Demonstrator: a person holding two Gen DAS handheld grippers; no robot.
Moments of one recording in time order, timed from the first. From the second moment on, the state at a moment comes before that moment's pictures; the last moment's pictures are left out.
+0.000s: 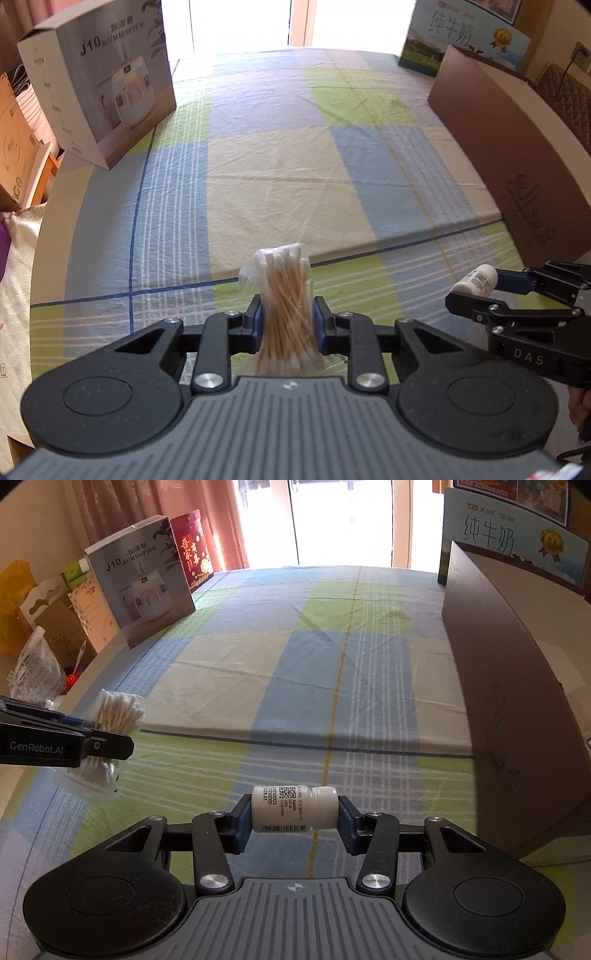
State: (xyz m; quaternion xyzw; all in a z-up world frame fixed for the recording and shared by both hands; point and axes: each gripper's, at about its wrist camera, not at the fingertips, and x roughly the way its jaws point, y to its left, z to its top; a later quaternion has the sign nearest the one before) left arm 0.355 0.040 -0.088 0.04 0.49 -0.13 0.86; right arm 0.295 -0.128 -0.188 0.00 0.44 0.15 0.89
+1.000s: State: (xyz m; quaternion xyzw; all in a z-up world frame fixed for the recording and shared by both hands) left arm 0.293 -0.139 0.006 0.06 0.39 -0.27 0.88; right arm 0.237 -0.311 -0.083 0.04 0.35 0.07 0.93
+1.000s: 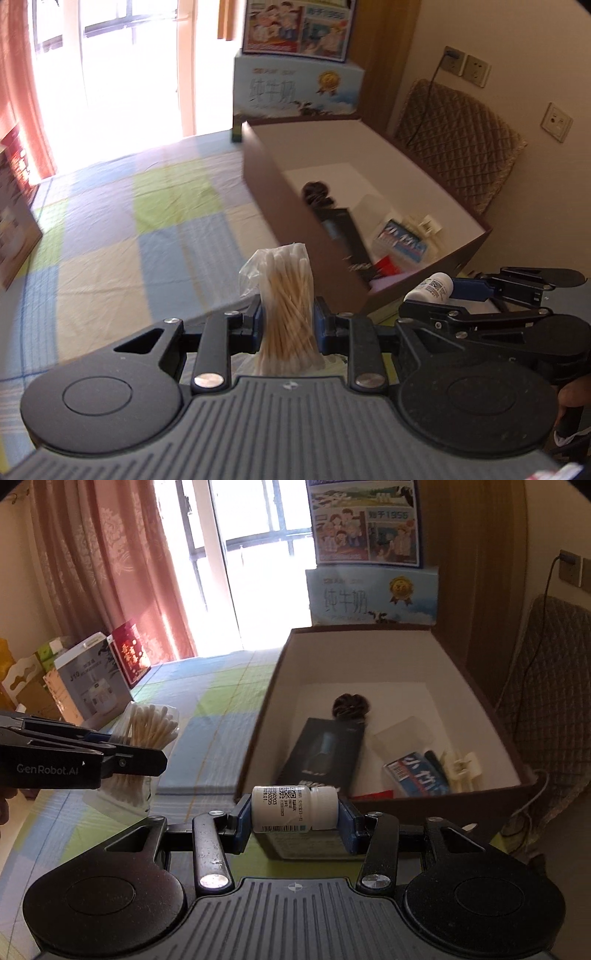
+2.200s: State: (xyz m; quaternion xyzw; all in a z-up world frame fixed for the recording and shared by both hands) left arm 0.477 -0.323 -0.030 0.10 0.44 -0.22 0.87; right arm 0.458 -0.418 -0.119 -0.03 0.40 0.12 0.91
